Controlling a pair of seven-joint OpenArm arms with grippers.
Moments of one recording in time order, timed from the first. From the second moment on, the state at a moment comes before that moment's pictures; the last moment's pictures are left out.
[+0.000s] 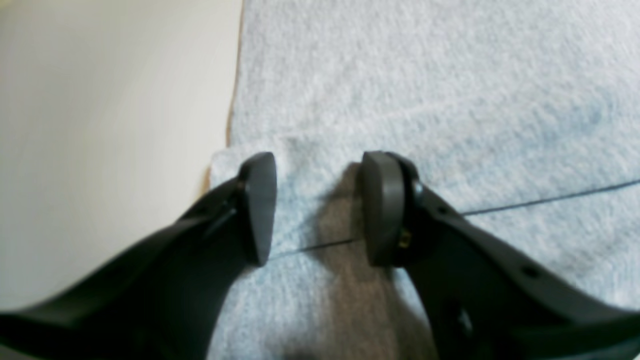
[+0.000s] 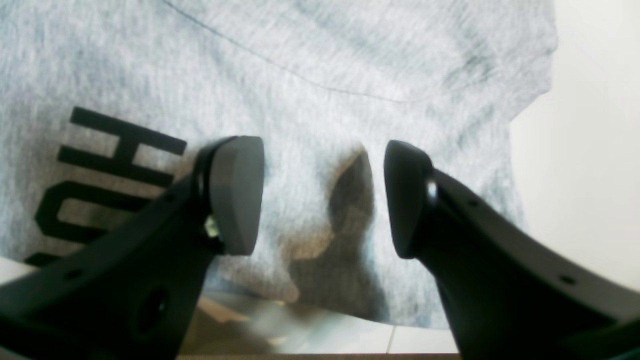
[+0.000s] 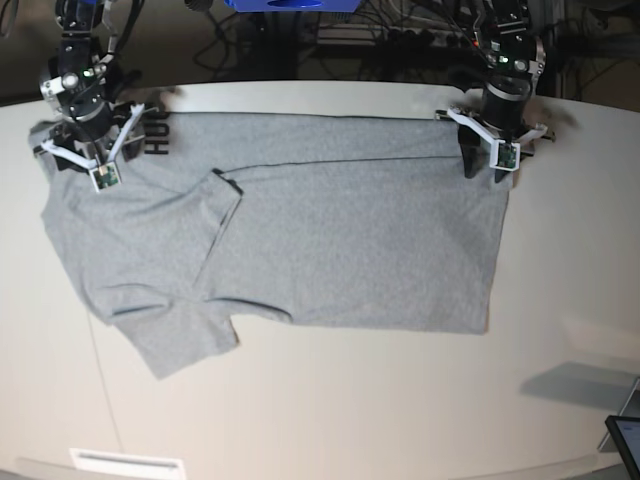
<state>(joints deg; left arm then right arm) 28.1 -5.8 -23.3 94.6 6.7 -21.7 7.3 -26.8 7.2 13.8 107.6 -11.1 23.1 -41.4</state>
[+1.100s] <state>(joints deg) 30.5 -6.0 -25.6 102.4 9.4 -22.5 13.9 -26.3 5.9 14.0 112.8 -12.6 24.5 -46.3</state>
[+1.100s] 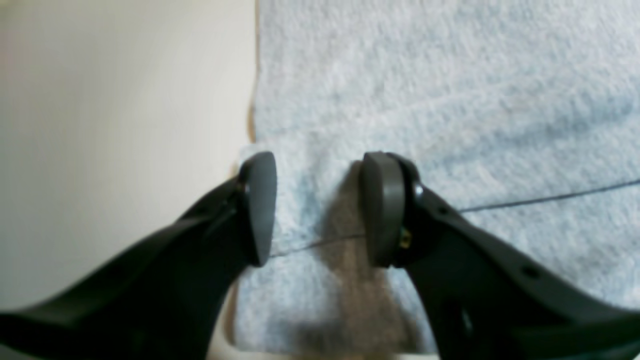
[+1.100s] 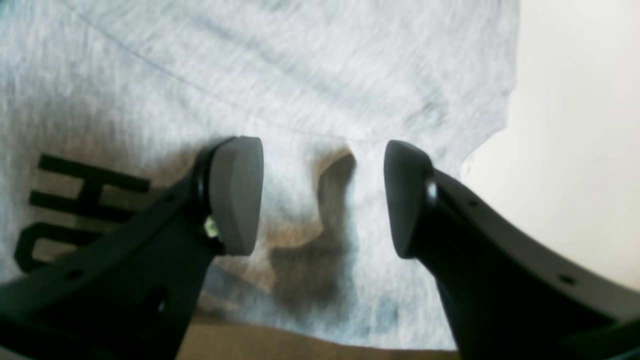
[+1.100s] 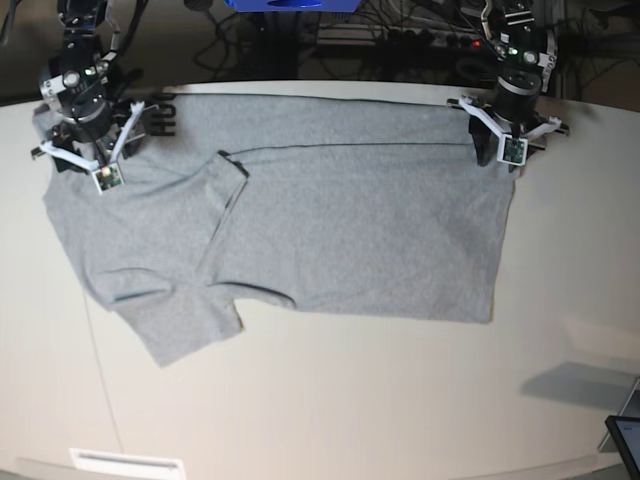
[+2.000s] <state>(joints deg) 20.6 -5.2 -25.2 112.6 9.7 -22.6 26.5 -12.5 8.3 21.3 113.9 -12.6 30.7 -48.6</state>
